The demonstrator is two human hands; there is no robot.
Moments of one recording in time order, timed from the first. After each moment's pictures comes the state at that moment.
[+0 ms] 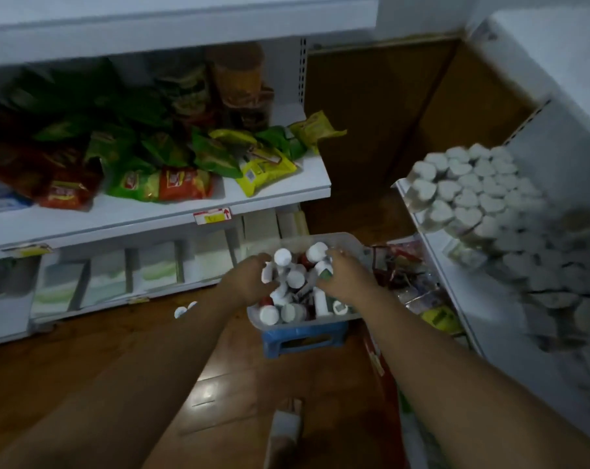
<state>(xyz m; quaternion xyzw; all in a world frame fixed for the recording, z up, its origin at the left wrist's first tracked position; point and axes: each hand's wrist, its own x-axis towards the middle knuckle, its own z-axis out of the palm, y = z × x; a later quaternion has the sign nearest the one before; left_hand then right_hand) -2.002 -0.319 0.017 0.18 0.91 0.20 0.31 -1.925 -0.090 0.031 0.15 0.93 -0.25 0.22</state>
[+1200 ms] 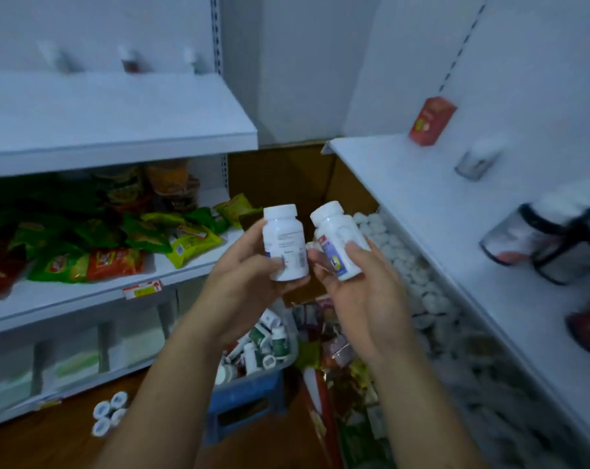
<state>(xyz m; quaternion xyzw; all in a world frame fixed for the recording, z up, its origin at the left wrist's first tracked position) -1.890 -0.206 0.303 0.19 0.43 0.81 0.35 -1.792 -0.060 0.316 0.17 0.42 -0.87 -0.21</state>
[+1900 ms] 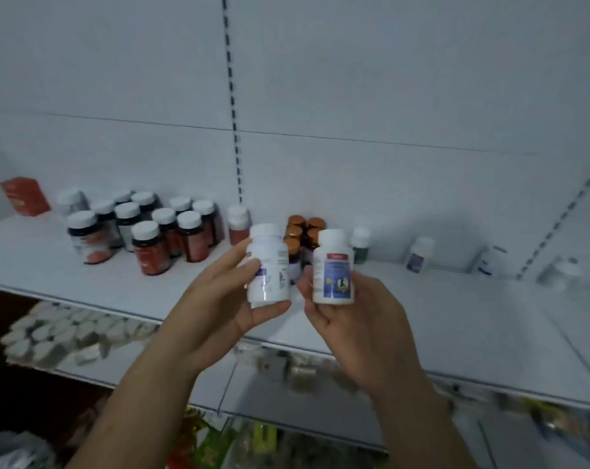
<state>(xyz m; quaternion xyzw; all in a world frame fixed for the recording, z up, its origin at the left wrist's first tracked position) -1.425 -0.034 0.446 0.40 0.27 0.56 0.67 -1.222 -0.030 0.438 0.24 0.22 -0.77 -0.54</state>
